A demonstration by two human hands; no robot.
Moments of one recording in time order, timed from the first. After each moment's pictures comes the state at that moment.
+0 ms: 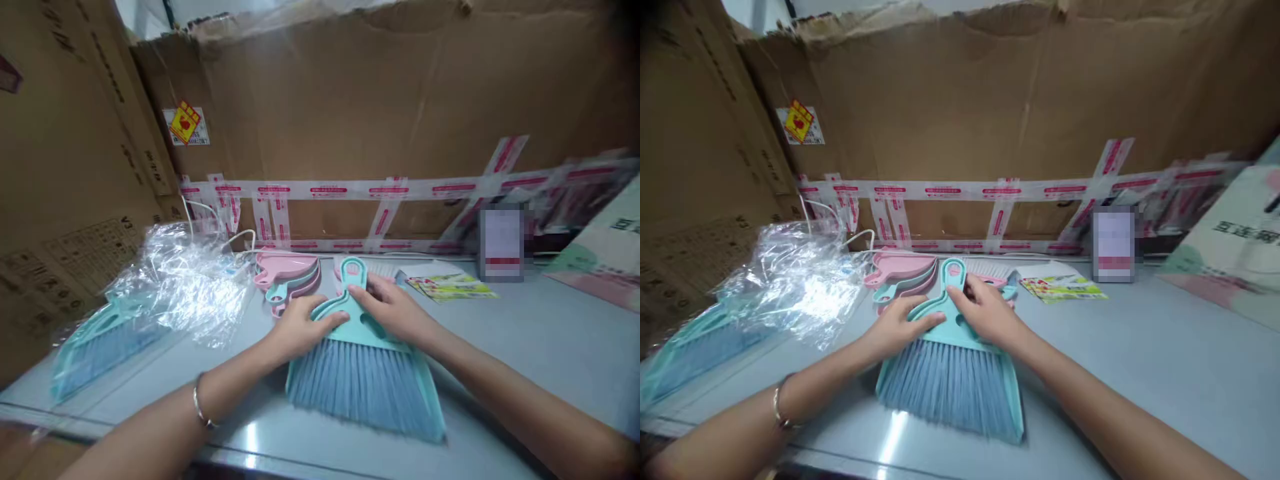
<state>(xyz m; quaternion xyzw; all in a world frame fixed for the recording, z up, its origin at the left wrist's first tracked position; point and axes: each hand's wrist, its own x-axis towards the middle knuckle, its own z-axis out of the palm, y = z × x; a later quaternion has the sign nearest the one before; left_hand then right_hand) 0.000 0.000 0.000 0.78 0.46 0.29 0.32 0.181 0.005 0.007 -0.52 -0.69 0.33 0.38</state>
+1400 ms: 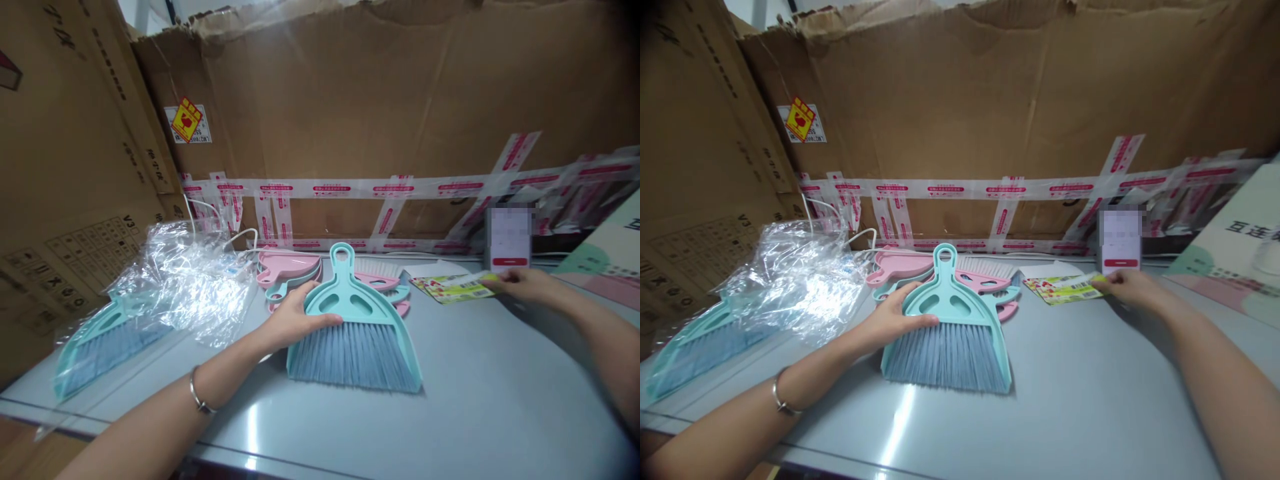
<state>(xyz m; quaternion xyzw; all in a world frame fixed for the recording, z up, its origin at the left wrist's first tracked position) -0.014 0.004 0.012 0.70 0.48 0.30 0.45 0.409 0.068 -0.039 -0.79 -0.53 0.03 0.32</state>
